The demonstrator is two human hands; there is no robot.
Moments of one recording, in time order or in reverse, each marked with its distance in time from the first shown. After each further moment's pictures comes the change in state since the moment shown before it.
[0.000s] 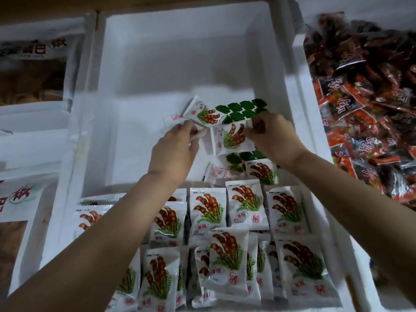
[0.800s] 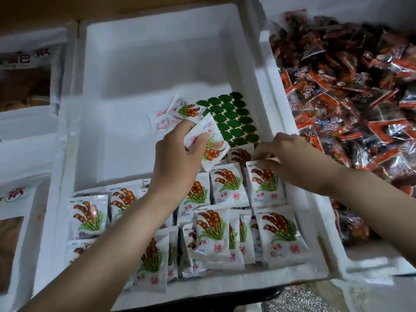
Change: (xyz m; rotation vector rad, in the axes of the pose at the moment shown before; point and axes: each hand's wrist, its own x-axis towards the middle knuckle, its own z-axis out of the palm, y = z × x) left_hand -0.059 0.062 -0.026 -0.629 0.036 -0.077; right_hand -0.083 0.036 -0.050 -0.420 -0.192 -0.320
